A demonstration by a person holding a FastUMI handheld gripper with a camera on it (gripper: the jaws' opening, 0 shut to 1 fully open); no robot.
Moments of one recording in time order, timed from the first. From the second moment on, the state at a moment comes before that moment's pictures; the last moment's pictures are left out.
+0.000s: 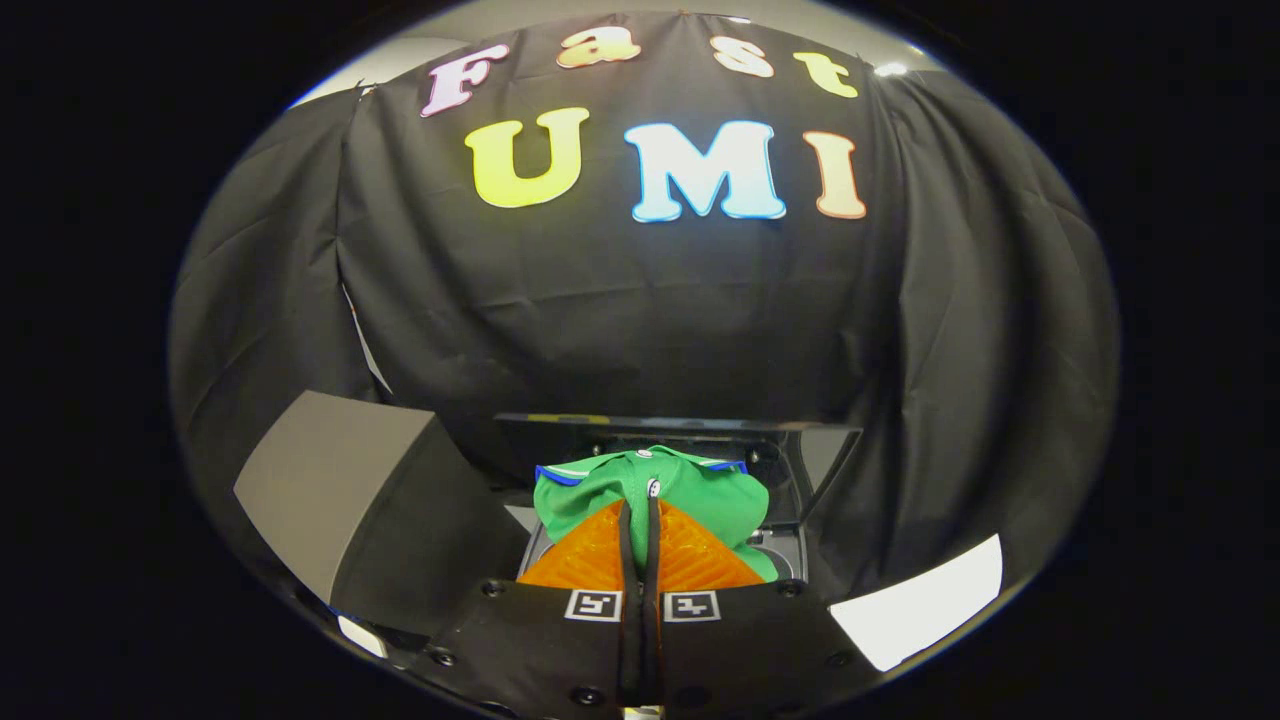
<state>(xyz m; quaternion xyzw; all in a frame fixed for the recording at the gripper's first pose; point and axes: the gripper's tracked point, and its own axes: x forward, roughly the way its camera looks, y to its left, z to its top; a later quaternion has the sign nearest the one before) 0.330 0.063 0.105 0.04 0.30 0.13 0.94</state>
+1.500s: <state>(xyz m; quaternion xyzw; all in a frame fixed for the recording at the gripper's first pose) 0.356 0.083 -0.104 0.01 0.42 0.10 0.90</state>
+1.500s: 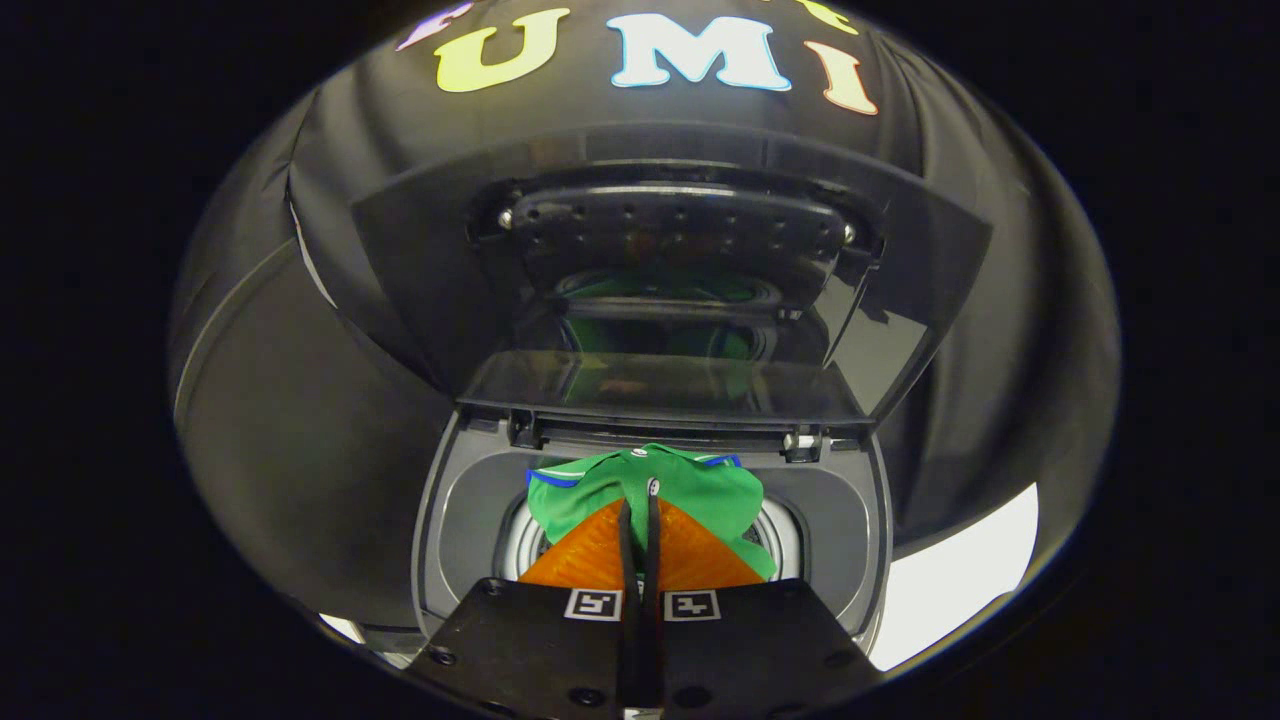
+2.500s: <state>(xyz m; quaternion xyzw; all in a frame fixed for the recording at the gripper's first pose) 0.359 0.092 -0.182 0.02 0.47 0.09 0.88</state>
